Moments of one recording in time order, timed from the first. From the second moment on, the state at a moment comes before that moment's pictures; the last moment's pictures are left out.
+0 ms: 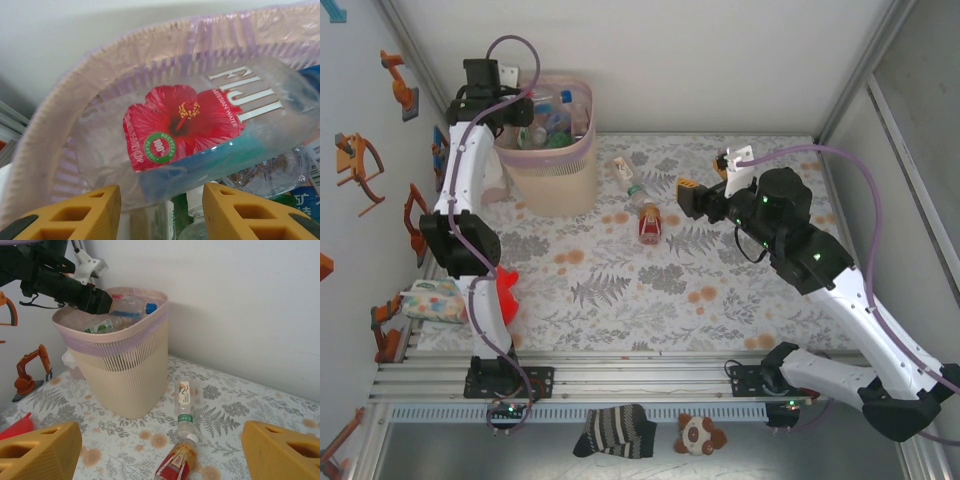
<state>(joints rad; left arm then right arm) -0.08 2.15 2.34 -0.85 0.02 0.08 0.68 1.01 1.25 -0.42 0.03 0.09</state>
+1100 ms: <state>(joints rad) -0.15 2.17 2.44 -0.64 0.08 0.02 0.68 0.98 1.25 -0.43 0.05 0.09</state>
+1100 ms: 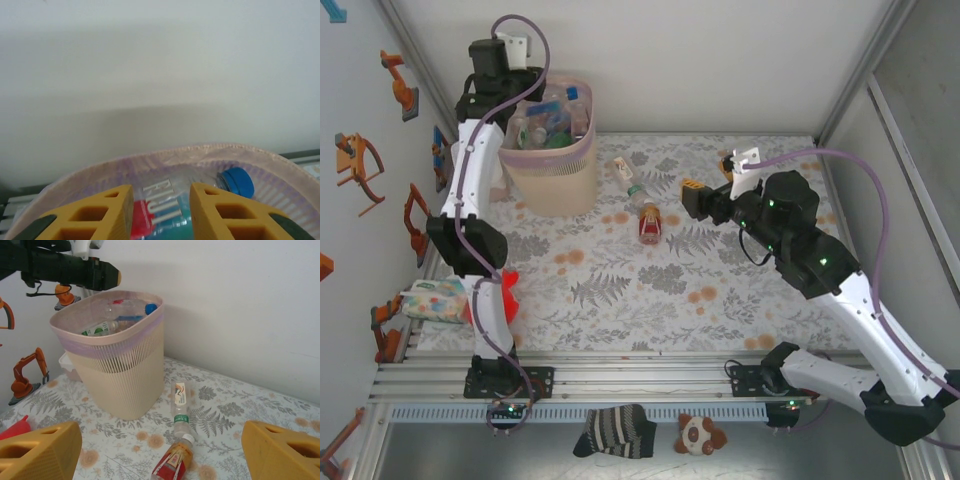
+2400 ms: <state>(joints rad) -0.10 2.07 2.19 -0.61 0.23 0.01 0.68 1.04 1.26 -0.48 0.12 0.12</state>
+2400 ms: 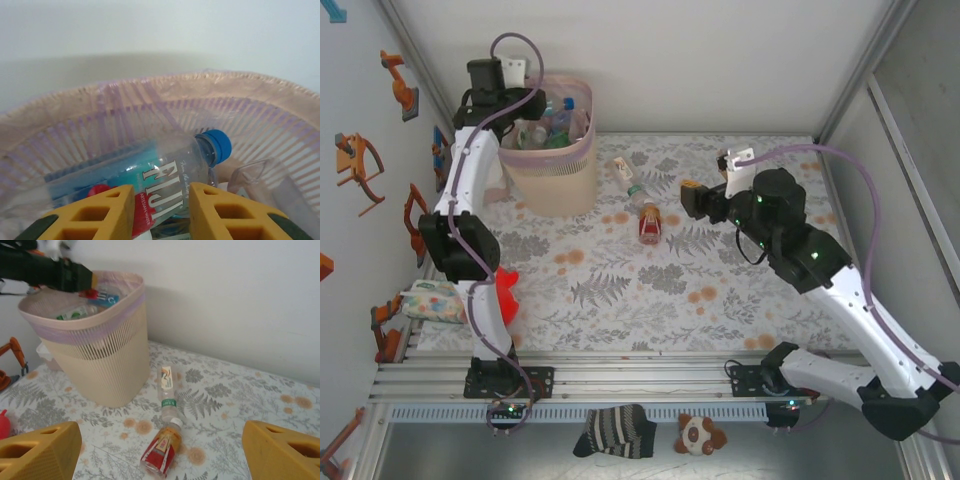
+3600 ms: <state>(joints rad) -0.17 1.21 1.26 -0.48 0.33 -0.13 0.60 1.84 1.53 -0.68 0.00 0.36</state>
